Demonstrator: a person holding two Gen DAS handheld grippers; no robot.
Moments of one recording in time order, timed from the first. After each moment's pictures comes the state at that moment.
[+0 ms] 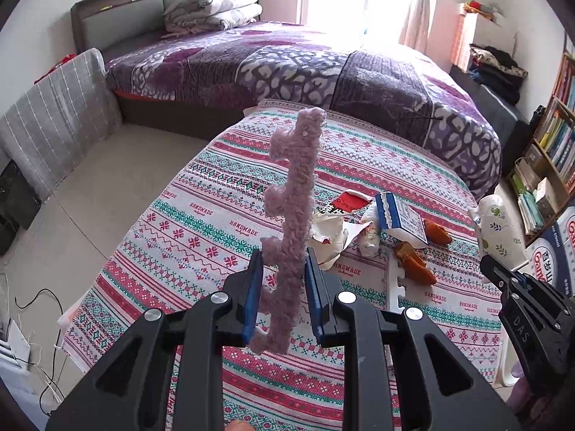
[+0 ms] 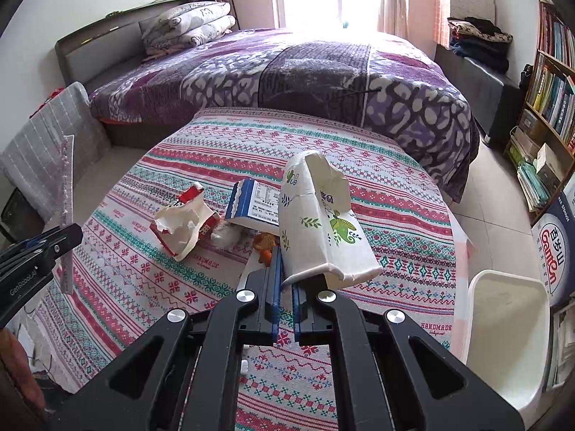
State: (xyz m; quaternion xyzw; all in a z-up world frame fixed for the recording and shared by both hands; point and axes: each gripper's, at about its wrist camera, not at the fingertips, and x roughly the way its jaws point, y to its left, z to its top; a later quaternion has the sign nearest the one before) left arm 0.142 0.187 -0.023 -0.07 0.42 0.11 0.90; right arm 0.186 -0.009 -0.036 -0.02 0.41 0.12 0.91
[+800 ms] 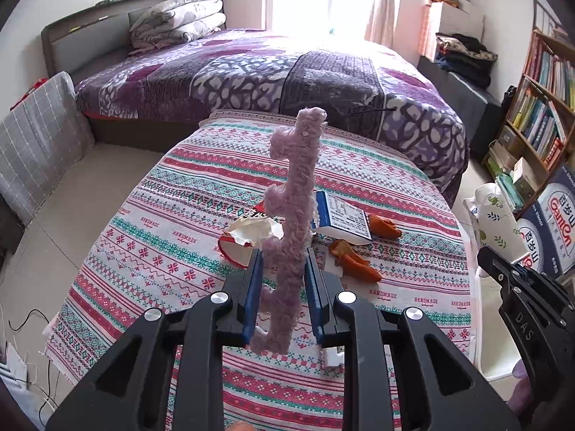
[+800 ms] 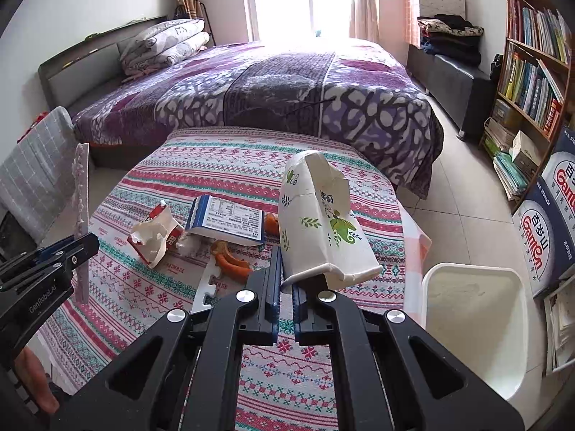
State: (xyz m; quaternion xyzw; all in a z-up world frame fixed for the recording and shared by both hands) left arm 0.153 0.114 -0.013 -0.05 0.41 0.05 0.91; right arm 0.174 -0.071 -0.016 0.01 0.39 0.07 0.92
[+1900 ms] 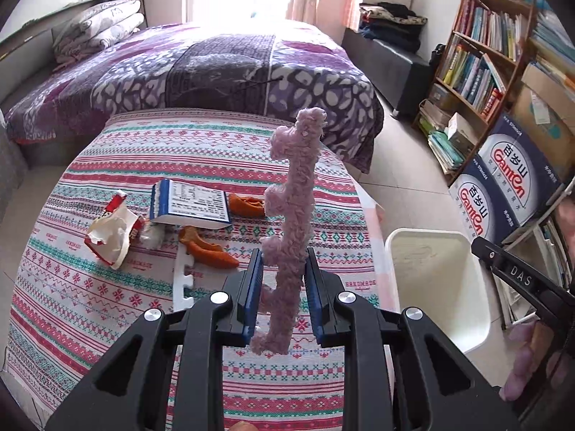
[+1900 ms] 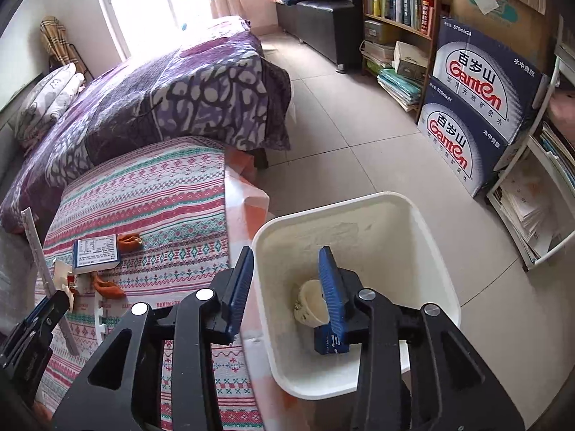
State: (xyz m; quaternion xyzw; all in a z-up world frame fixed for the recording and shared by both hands) left arm 0.167 -0.022 -0.025 -0.03 0.44 -0.09 0.90; right arm 0.158 -0.244 -0.034 0.14 0.43 -0.13 0.88
